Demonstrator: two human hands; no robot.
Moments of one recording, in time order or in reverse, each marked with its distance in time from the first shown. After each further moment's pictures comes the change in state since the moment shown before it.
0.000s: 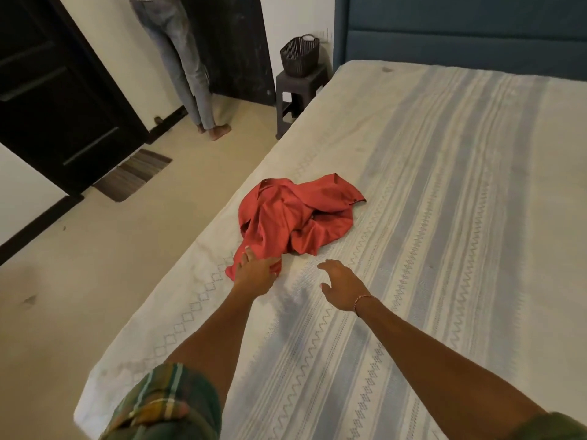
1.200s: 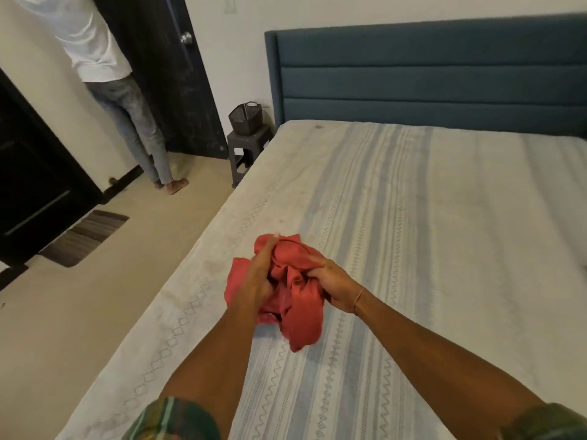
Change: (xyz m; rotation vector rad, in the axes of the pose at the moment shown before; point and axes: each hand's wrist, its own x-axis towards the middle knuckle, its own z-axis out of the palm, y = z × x) left_hand -0.105 0.160 -0.133 -1.757 -0.230 -0.151; right_hand -0.134 -0.045 -0.135 1.151 0.092 0.016
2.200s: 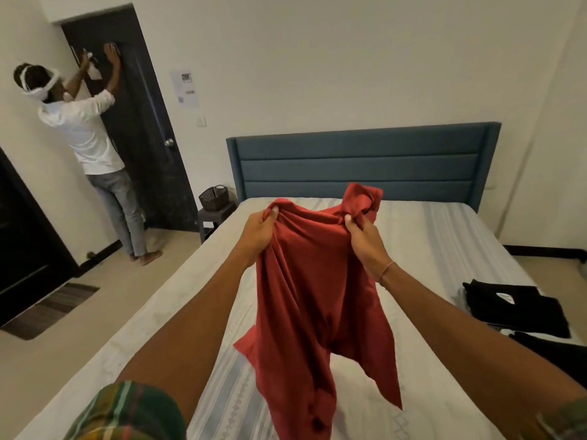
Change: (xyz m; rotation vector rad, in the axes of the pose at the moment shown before) left_hand -0.265 0.003 0.298 0.537 -0.120 0.836; right_hand -0.323 -0.171 -0.238 -0.205 0.594 -0.553
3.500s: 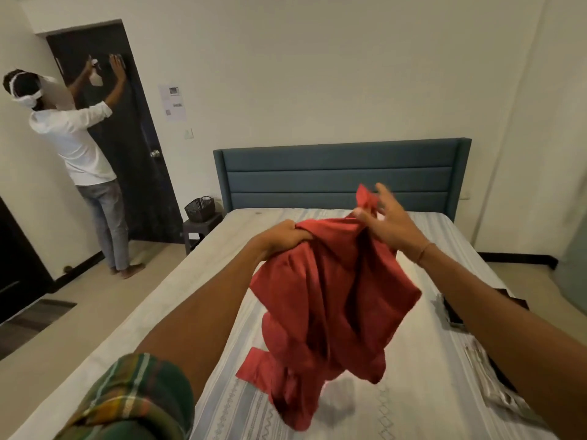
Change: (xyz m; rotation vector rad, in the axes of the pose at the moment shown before) left_hand -0.017 0.048 0.044 0.466 -0.469 -0.029; right_hand -0.011 -0.060 -0.092 -0.428 -0.042 -0.190
